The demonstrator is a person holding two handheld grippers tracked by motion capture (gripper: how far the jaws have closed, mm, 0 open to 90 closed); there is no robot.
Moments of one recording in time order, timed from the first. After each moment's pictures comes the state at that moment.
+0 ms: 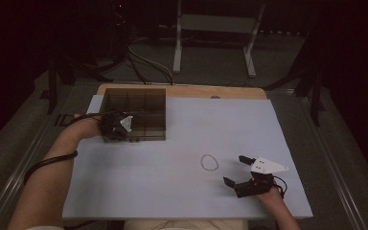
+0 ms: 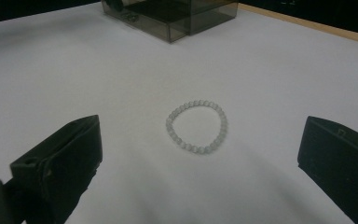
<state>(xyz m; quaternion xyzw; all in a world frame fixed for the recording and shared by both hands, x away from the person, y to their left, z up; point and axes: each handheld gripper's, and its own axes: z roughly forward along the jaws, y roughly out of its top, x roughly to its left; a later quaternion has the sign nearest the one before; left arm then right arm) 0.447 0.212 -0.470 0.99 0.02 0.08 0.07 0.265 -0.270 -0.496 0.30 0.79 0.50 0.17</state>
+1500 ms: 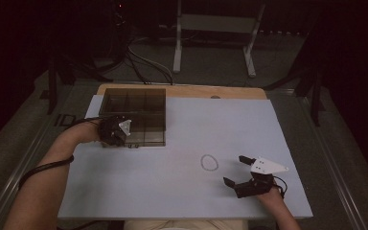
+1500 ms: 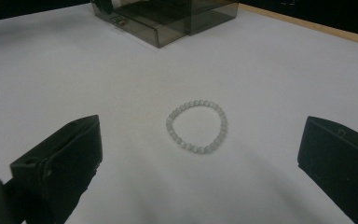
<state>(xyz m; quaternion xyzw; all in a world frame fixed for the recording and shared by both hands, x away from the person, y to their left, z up) 0.434 0.214 -0.471 0.99 0.04 0.05 0.08 0.264 -0.270 -0.496 0.30 0.79 0.50 0.17</state>
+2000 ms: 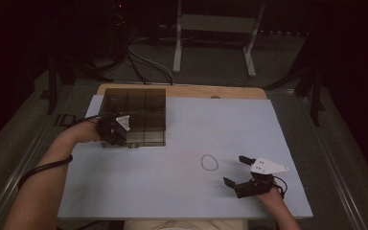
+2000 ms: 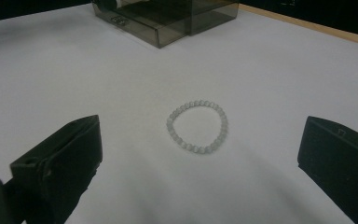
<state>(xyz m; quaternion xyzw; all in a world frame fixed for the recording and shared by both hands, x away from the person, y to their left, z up) 0.434 0.218 -0.463 0.98 0.09 0.03 0.14 0.263 -0.270 -0.496 0.30 0.79 0.50 0.17</state>
